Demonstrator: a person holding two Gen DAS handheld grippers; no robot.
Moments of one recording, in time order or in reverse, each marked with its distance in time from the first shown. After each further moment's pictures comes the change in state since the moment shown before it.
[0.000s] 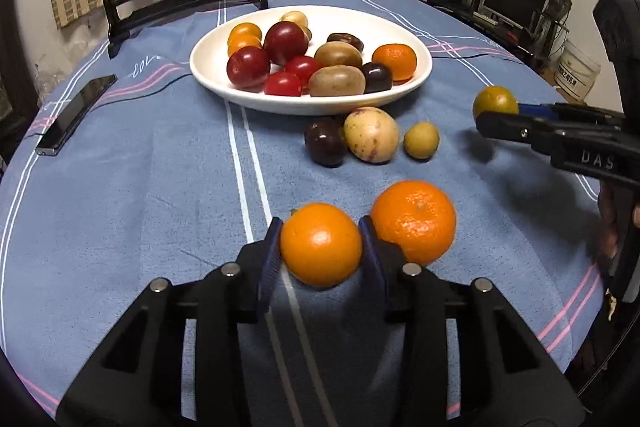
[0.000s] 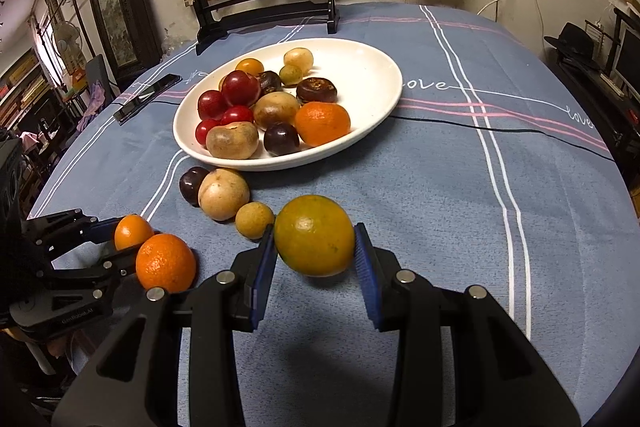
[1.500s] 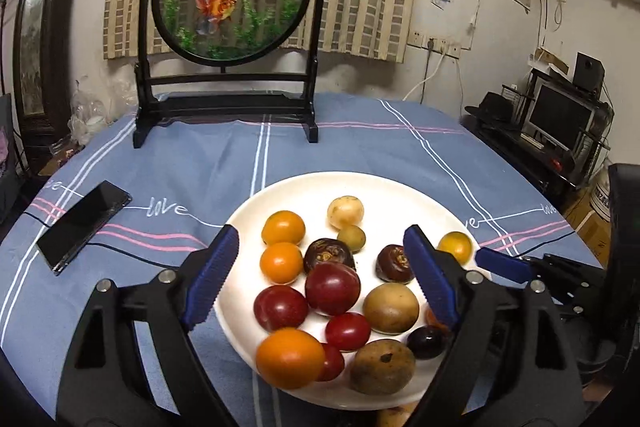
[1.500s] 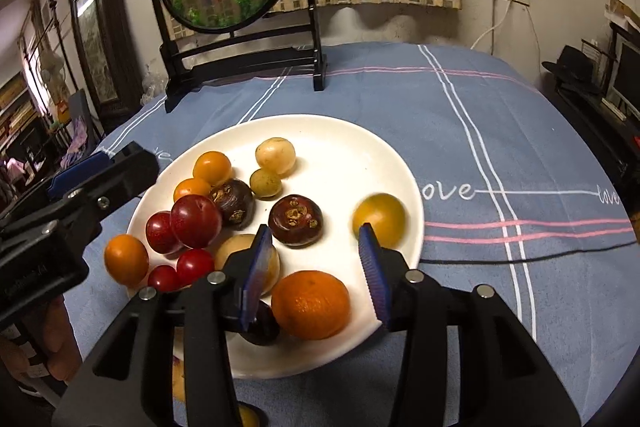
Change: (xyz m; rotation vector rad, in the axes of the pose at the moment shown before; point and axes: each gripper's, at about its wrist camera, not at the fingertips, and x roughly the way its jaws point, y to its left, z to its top) left arm 0.025 0.036 0.140 -0.192 -0.346 0.116; right arm 0.065 -0.007 0.098 0.042 -0.121 -0.041
